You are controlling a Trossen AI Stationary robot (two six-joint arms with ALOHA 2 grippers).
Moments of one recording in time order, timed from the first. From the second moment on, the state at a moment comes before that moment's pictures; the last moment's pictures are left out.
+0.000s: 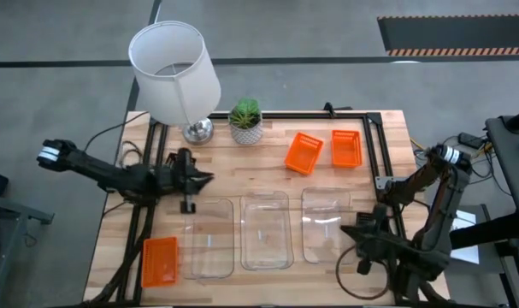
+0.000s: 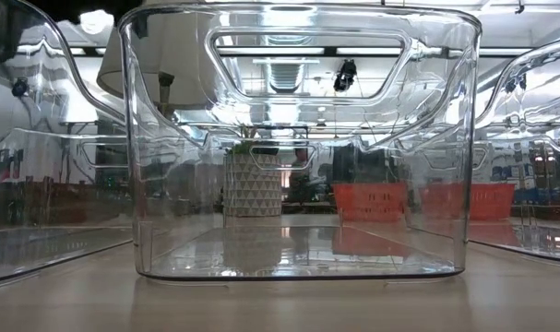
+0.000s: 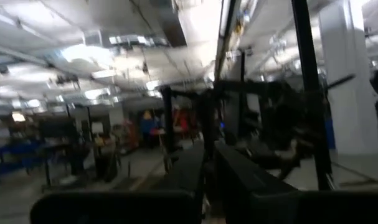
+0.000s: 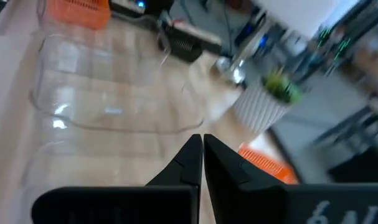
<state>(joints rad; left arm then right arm) -0.25 0.86 0.29 1.00 -0.29 0.24 1.12 1.51 1.26 -1.38 1.16 1.10</state>
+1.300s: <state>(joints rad) -0.32 1.44 0.89 0.71 -0.29 0.06 0.19 0.99 0.45 0.54 0.20 -0.47</state>
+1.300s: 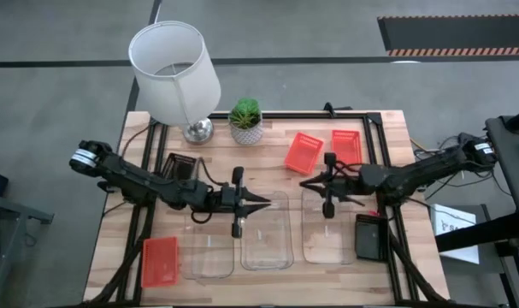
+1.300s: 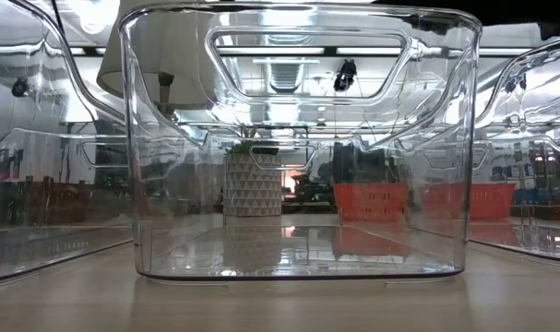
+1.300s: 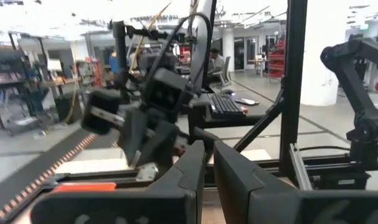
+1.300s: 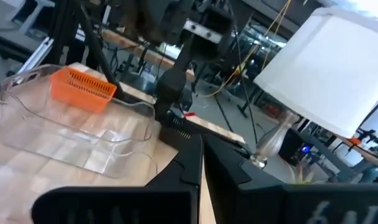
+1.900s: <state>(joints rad) -0.37 1.70 1.48 -0.29 -0.29 -0.41 0.19 0.65 0.37 0.56 0.20 -0.63</state>
